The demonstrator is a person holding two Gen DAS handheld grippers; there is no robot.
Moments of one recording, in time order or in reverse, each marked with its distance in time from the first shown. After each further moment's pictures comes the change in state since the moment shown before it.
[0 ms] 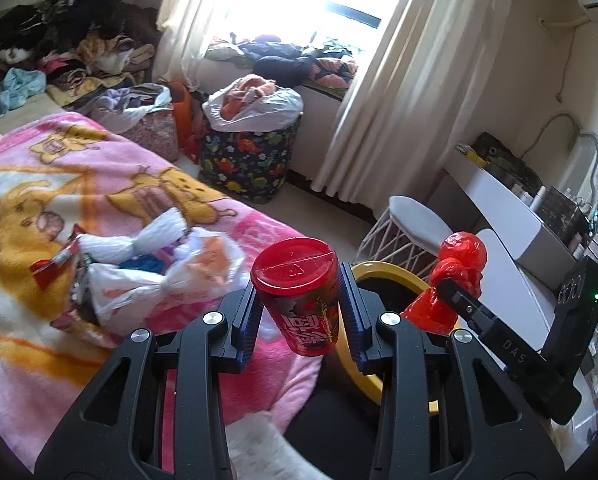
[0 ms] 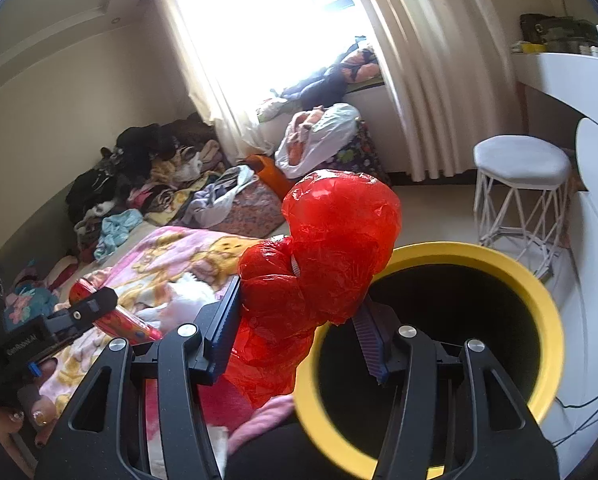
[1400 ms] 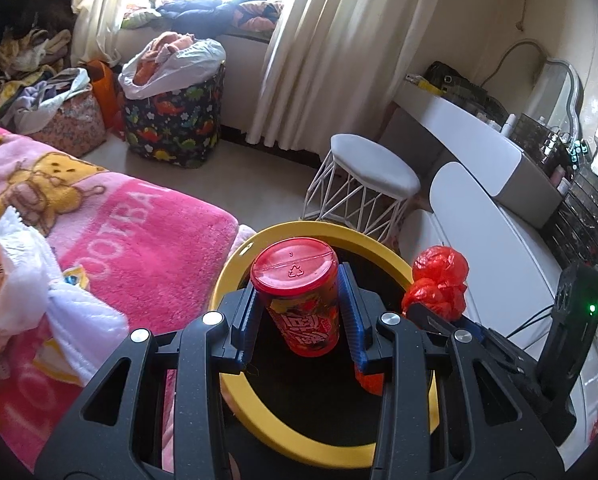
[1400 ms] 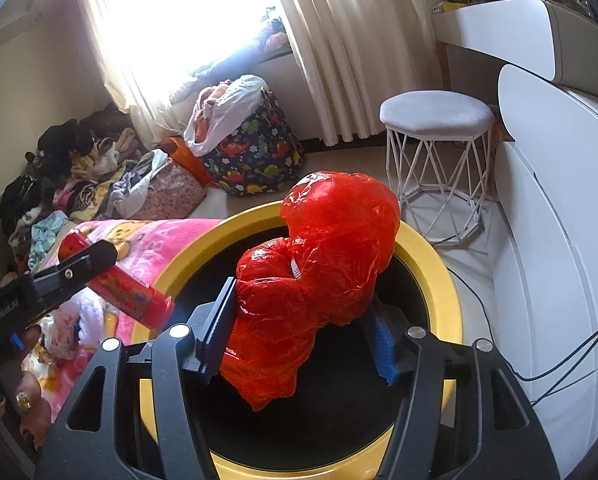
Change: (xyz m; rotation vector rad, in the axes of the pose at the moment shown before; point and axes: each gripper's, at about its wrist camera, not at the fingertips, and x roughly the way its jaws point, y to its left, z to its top) left arm 0.125 -0.092 -0.020 0.150 0.182 -0.154; right arm 0.016 -0.096 -0.022 0.109 0.110 -0.249
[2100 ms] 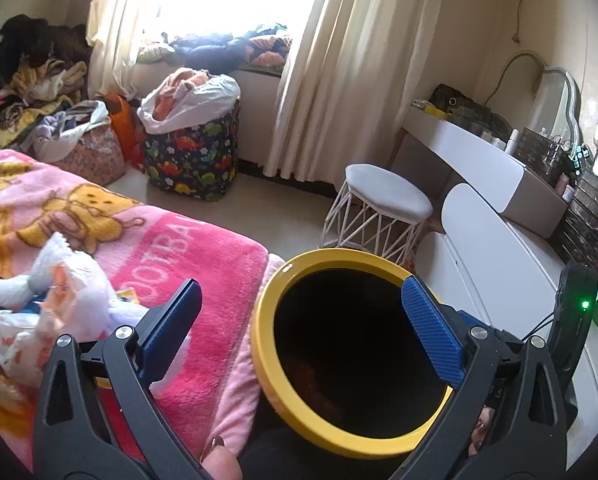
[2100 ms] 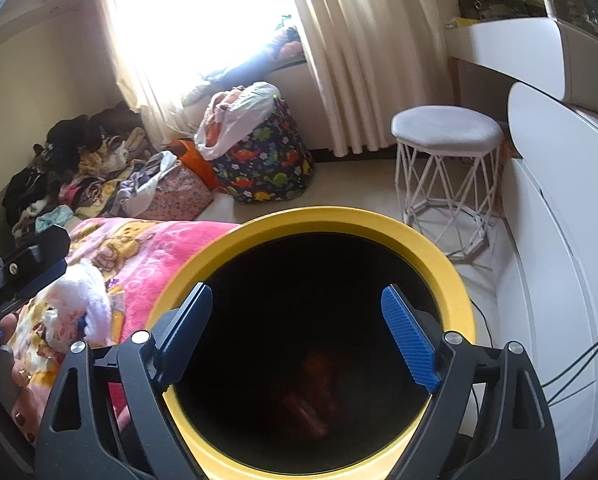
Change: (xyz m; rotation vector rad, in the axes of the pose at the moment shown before) left arm -0.048 0.013 -0.003 0.041 -0.128 0.068; right arm -0.007 0.016 0.002 -0.055 -0.052 0.039
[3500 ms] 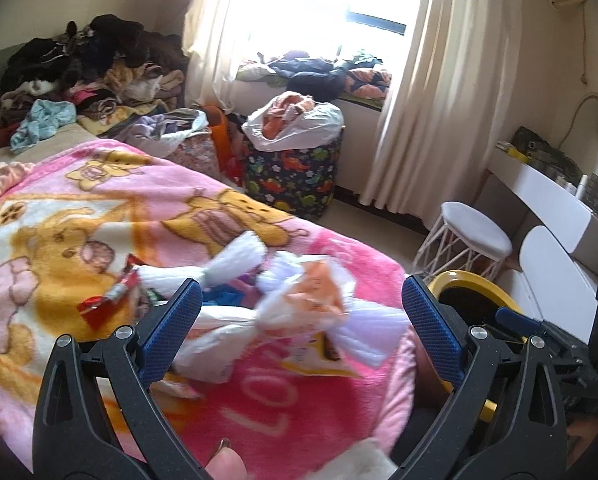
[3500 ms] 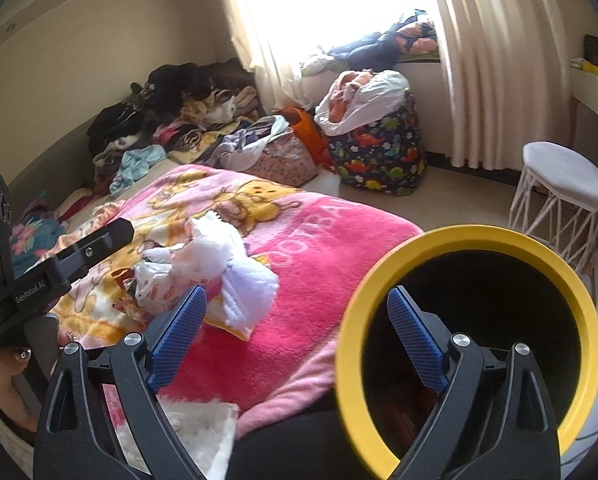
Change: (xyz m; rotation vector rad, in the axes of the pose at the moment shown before) left arm -0.084 0.131 -0.017 -0.116 -0.095 0.281; right arm 0.019 0.141 -0.004 -0.261 0.089 0.302
